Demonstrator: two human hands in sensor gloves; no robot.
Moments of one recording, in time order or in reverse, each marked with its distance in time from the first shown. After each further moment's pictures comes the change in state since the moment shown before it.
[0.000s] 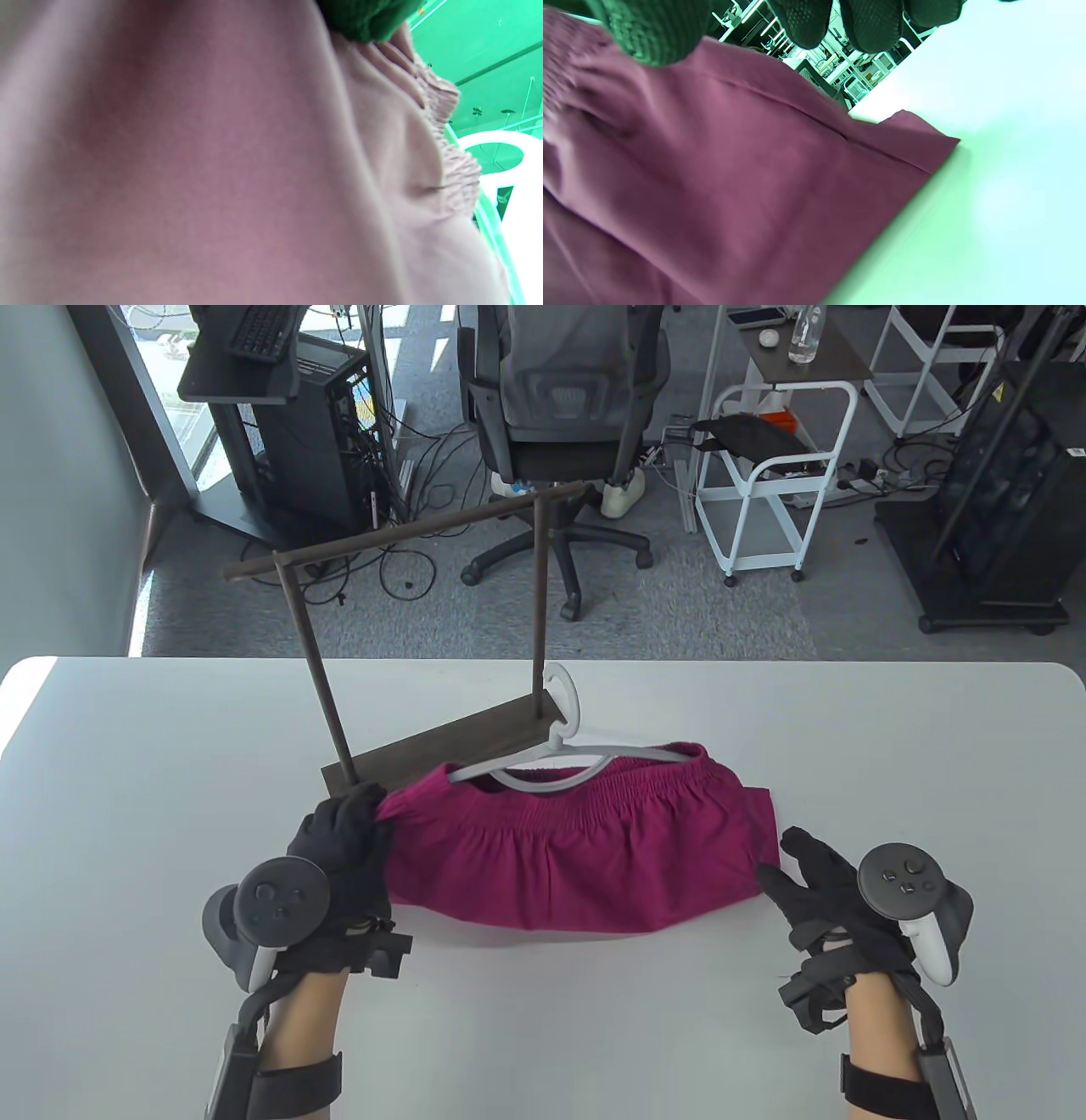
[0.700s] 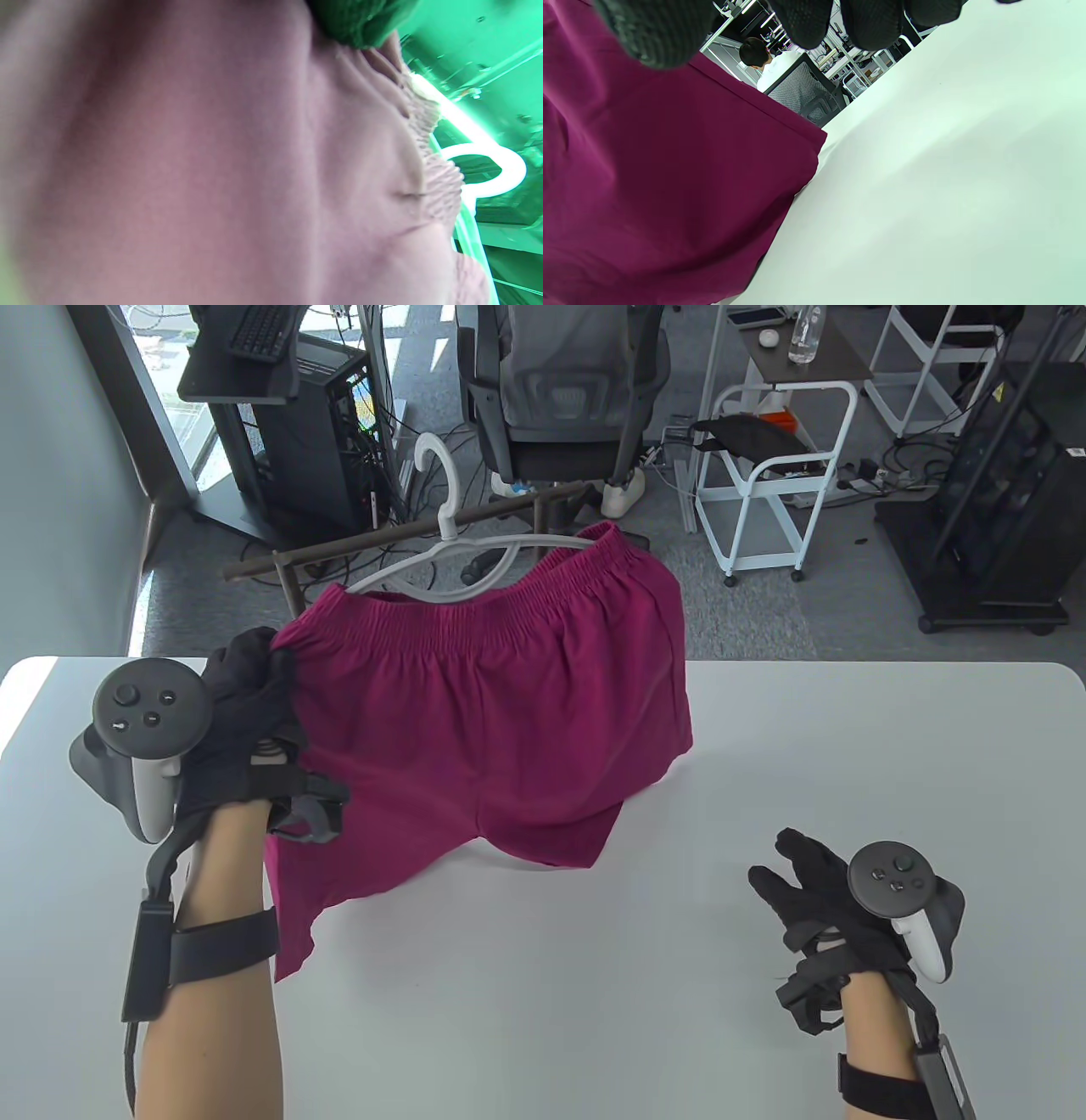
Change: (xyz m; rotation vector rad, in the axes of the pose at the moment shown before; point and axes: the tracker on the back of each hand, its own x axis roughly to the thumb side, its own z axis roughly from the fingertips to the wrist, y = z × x) left_hand 0.014 0.090 -0.114 0.004 0.336 0.069; right_hand 0.002 0.004 -0.002 0.020 0.005 0.035
